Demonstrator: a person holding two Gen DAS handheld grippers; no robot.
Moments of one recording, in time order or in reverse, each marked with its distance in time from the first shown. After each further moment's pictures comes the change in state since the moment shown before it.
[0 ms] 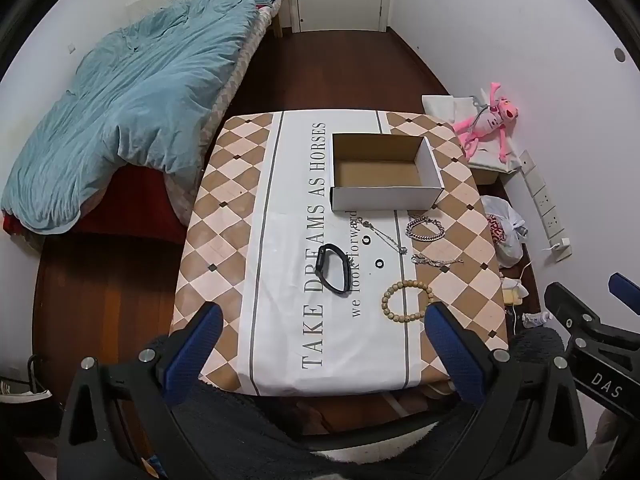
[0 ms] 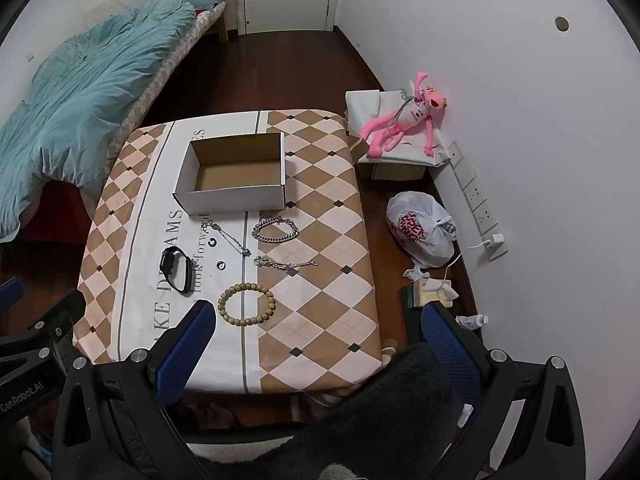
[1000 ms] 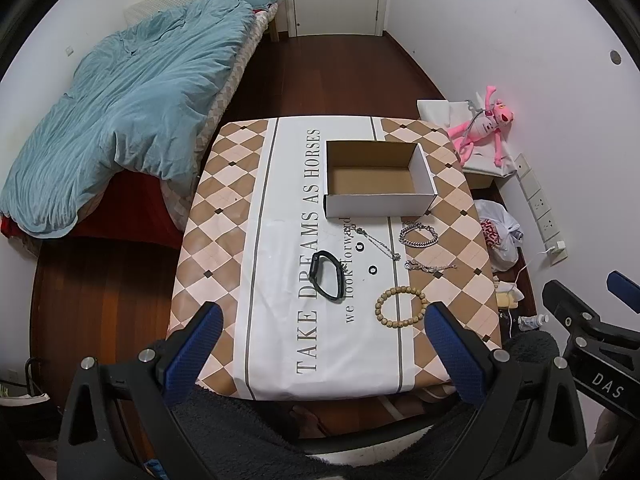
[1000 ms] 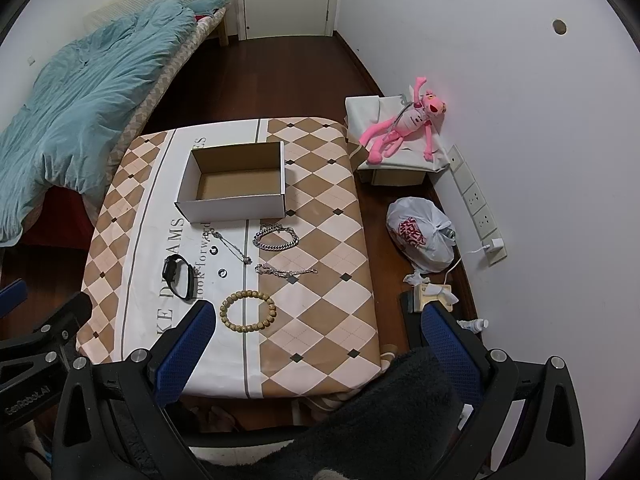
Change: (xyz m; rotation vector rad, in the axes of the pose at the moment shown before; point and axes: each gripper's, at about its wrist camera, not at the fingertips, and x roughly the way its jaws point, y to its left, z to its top) left arm -0.002 -0.009 0.006 -0.001 -0.019 0.002; right arm -0.006 -0.006 0.005 0.006 -0.016 -0.001
